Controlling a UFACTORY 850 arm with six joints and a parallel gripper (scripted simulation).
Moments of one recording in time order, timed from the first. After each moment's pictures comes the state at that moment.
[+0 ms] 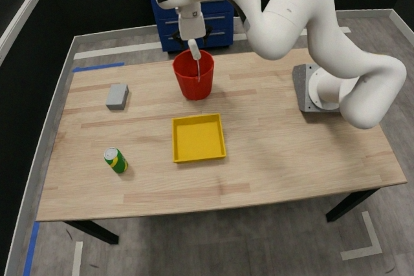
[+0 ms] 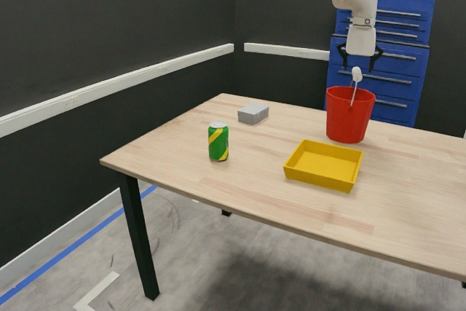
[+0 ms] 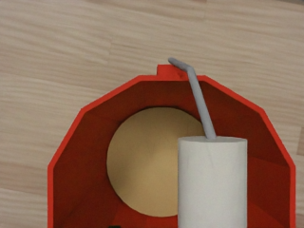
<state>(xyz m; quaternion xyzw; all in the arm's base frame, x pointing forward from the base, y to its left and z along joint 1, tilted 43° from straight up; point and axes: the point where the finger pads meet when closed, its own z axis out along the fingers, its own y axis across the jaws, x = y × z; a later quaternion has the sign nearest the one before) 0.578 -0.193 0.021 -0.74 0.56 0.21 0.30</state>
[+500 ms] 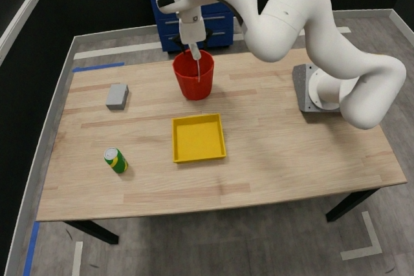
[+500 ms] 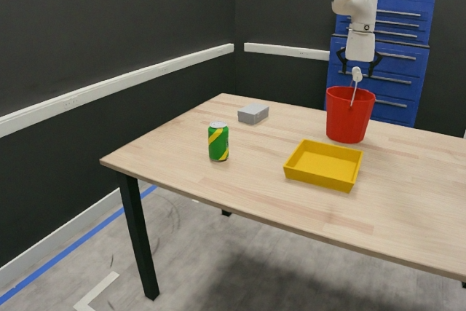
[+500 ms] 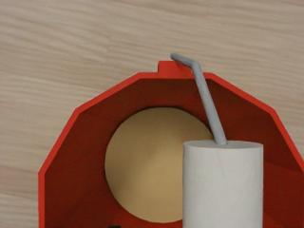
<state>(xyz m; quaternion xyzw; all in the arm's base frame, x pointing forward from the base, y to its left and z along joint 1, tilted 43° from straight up) 0.578 -0.180 0.007 -0.74 0.56 0.21 0.30</state>
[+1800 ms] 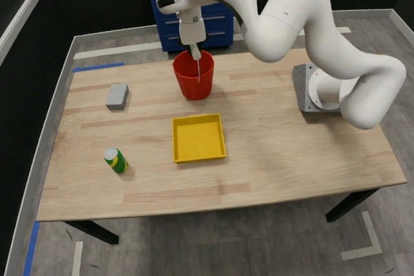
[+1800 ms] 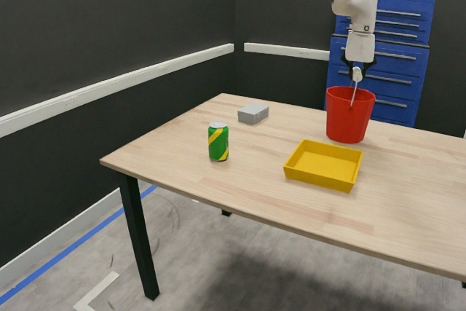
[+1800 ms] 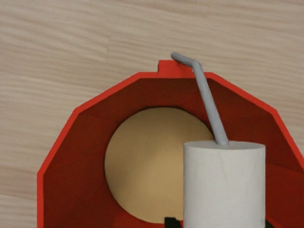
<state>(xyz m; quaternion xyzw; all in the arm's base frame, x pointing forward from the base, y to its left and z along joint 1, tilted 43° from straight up) 0.579 -0.178 0.005 -0.74 0.56 0.21 0.30</state>
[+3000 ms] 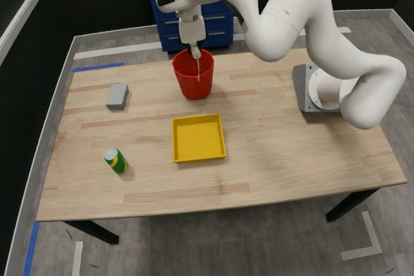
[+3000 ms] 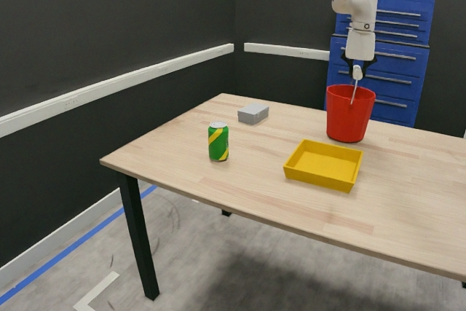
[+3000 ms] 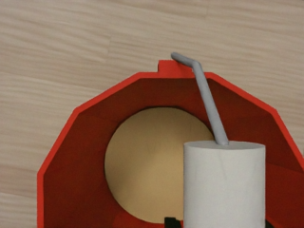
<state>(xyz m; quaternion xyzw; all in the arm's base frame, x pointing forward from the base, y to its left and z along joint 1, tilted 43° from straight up) 0.578 -0.183 0.010 -0.74 0.56 0.21 0.30</state>
